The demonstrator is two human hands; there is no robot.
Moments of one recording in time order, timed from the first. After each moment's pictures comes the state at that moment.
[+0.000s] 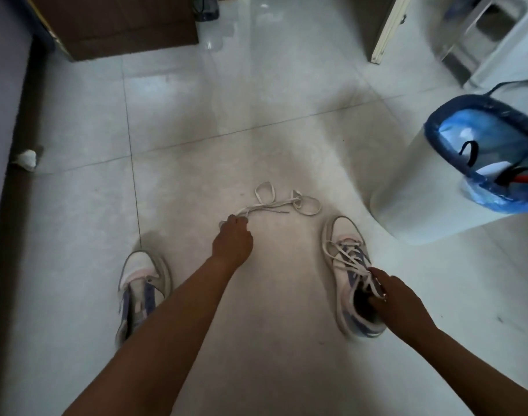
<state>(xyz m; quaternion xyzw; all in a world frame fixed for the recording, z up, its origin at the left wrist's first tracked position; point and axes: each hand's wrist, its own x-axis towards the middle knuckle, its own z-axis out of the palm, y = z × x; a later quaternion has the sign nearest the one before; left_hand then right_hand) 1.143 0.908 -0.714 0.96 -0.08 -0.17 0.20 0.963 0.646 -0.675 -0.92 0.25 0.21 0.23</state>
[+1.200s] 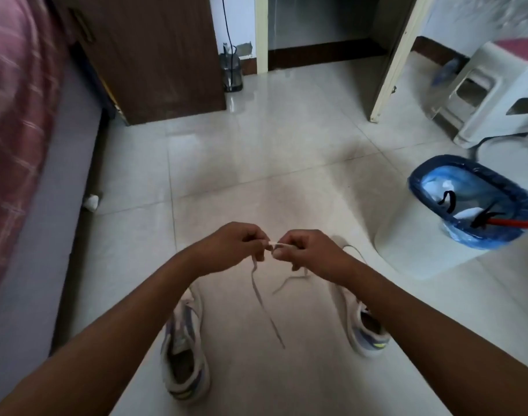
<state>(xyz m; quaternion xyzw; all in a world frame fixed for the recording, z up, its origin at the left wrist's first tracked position) 1.127 0.961 -0.509 0.83 -0.21 -0.28 0.43 1.077 0.777 -0.527 -0.81 -0.01 0.16 0.57</state>
